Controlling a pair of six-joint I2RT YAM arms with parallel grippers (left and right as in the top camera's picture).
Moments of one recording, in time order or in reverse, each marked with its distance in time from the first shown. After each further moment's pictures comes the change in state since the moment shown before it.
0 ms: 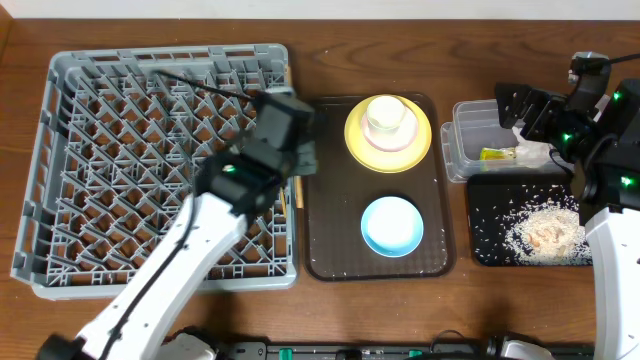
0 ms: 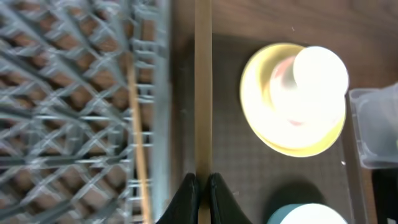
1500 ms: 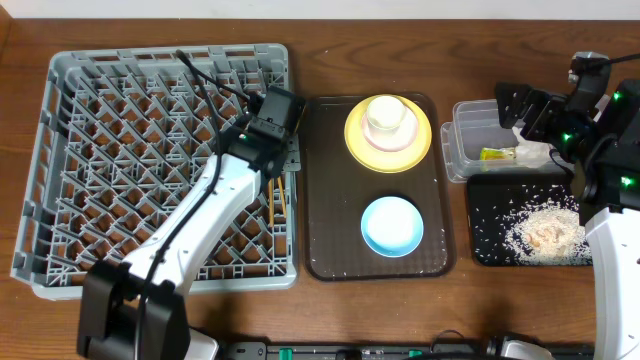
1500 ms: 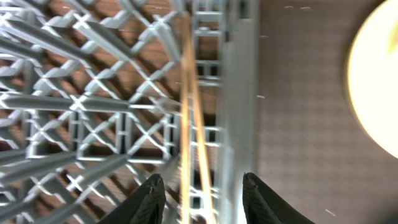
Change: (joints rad) left arm 0.085 0.210 -0.005 -0.006 -0.035 0.106; right arm 0.000 0.000 0.000 0.000 0.000 0.000
